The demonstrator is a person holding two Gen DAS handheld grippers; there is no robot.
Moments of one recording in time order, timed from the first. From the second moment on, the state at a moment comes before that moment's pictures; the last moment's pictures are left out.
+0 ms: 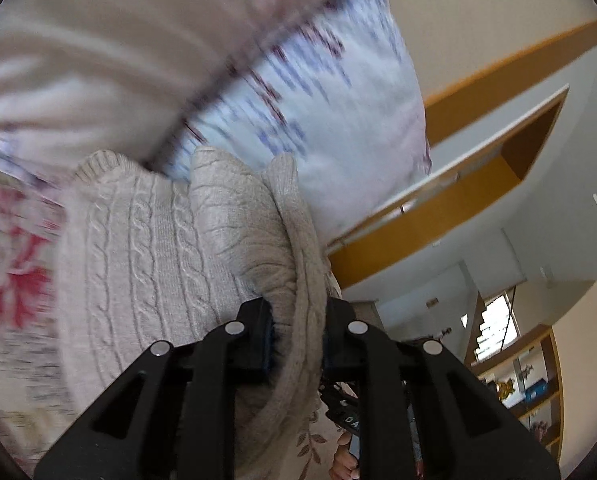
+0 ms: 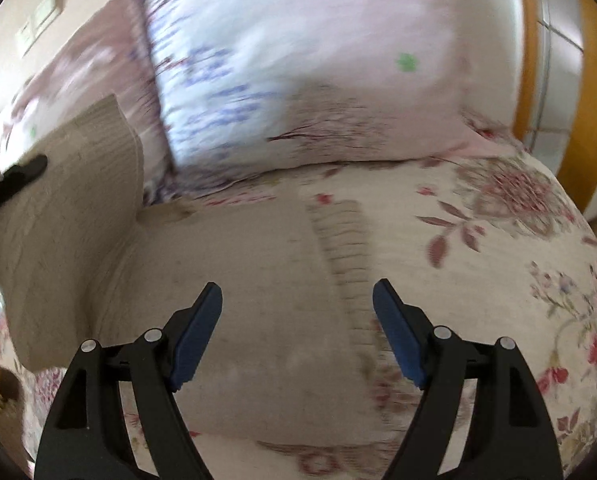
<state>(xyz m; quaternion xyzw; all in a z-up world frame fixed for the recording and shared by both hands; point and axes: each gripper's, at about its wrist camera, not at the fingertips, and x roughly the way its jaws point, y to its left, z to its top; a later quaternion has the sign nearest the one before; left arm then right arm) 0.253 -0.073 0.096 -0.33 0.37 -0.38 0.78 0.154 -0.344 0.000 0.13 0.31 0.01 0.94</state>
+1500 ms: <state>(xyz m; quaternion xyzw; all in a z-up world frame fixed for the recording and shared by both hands) 0.253 -0.063 0.014 -0.23 0.45 -0.29 0.81 0.226 -0.363 -0.011 0.22 0.37 0.11 0.90</state>
